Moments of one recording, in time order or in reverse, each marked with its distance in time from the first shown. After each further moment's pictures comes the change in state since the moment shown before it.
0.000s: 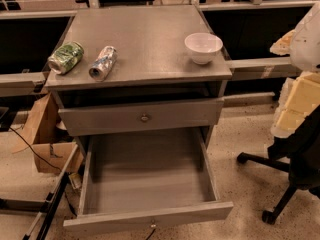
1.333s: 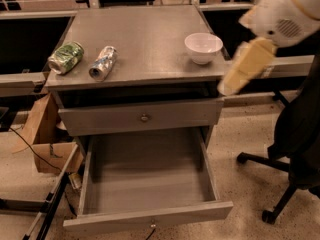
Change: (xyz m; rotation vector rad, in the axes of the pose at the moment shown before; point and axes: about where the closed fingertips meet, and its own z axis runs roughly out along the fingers) arm -0.082 -0.057 0.006 0.073 -0.254 0.084
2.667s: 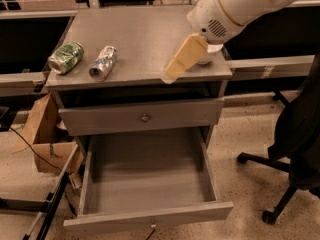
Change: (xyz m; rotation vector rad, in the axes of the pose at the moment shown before) arm -0.099 -0.006 0.067 -0.036 -0.223 -0.002
